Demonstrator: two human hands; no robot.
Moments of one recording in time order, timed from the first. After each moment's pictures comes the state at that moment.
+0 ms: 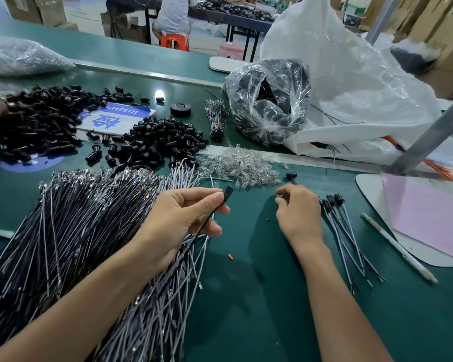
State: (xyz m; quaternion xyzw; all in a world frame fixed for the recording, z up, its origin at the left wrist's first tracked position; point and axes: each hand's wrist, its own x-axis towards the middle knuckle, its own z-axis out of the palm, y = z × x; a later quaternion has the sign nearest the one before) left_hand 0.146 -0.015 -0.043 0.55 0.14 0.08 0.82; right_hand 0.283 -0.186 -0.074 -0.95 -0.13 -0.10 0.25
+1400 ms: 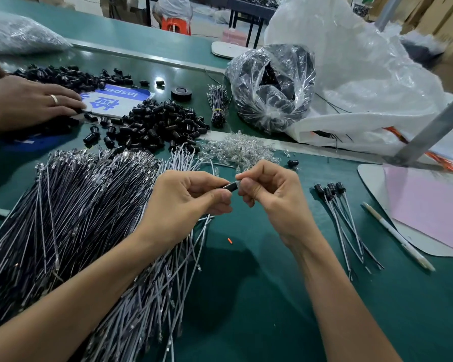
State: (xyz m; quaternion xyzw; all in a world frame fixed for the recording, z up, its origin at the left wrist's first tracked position) left_hand 0.146 -0.021 -0.053 0.68 0.07 0.18 0.71; right_hand 0.238 -0.164 -0.049 -0.66 -0.33 0.11 0.66
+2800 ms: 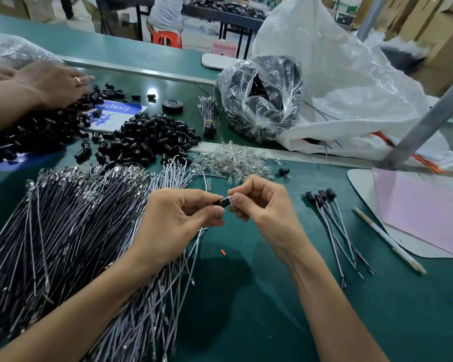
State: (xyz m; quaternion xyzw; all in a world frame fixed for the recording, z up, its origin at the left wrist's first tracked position) left_hand 0.142 -0.025 -0.050 0.71 0.03 0.21 0.67; right_hand 0.233 -0.166 -0.047 -0.68 -0.29 0.14 0.66
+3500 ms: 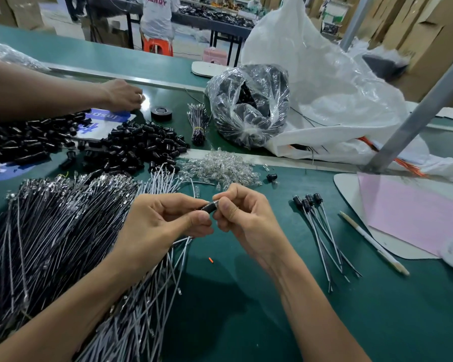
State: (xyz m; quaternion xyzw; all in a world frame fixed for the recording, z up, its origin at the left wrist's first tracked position) left_hand 0.139 -0.023 -0.045 0.66 0.03 0.17 0.73; right_hand 0.230 -0.162 -0.051 -0.58 -0.27 0.23 0.73
